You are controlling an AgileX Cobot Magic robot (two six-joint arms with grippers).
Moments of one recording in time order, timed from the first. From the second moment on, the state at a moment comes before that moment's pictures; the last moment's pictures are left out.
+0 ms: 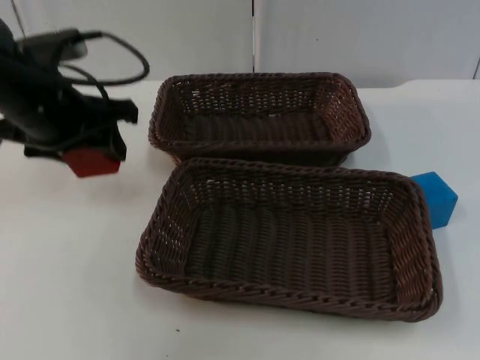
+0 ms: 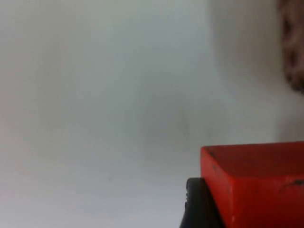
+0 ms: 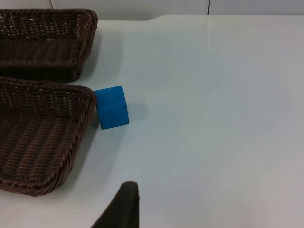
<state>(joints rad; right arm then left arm) 0.12 0.00 -0.52 -0.07 1.08 0.05 -0.11 1.91 -1.11 -0.49 0.39 0.30</state>
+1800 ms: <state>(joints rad) 0.12 0.00 -0.52 -0.07 1.08 0.05 -0.11 1.74 -1.11 -0.50 0.37 0.33</state>
